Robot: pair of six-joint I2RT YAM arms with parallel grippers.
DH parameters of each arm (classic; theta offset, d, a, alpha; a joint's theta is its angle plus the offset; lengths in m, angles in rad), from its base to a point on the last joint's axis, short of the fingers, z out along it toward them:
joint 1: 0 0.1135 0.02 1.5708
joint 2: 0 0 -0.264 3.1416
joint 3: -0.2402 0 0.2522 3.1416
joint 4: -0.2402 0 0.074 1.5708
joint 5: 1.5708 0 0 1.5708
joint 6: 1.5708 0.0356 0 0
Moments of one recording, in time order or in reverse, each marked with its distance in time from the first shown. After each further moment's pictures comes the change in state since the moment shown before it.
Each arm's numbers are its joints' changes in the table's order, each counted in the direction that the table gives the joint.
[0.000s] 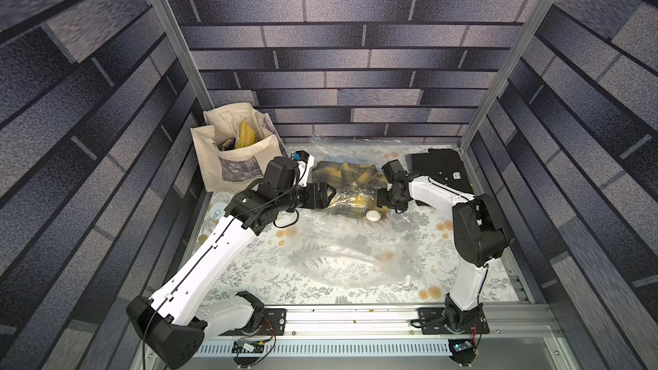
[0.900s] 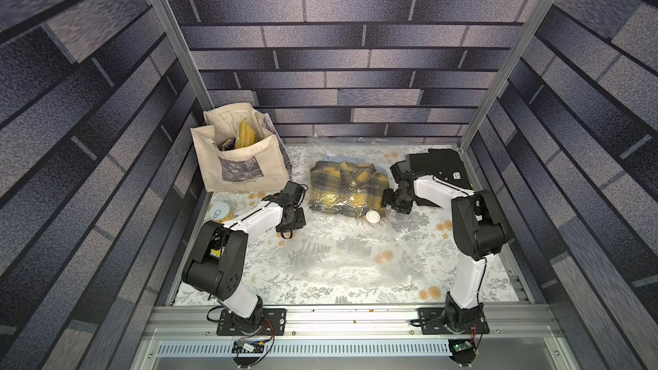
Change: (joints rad) left arm 0.168 -0.402 0.352 0.140 -0.261 -0.131; right arm -0.074 -0.077 -0.014 0.011 -0.137 0.105
